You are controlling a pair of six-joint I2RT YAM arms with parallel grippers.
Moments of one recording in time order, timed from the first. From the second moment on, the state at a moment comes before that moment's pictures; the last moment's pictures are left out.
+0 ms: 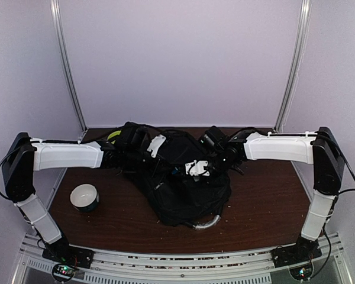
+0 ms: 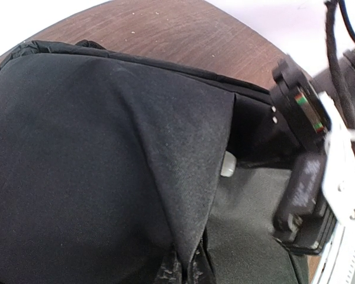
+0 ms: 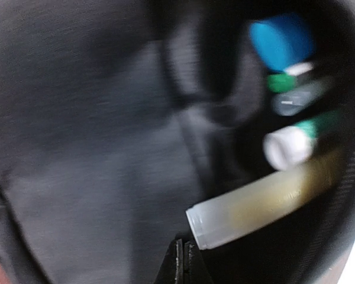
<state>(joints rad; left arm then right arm) -0.77 1.67 1.13 -0.12 0.32 -0.09 0.80 1.83 1.36 -0.64 -0.08 -0.85</state>
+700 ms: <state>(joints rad) -0.77 1.66 1.12 -0.12 0.30 -0.09 0.80 1.85 1.23 -0.18 0.07 -0.62</state>
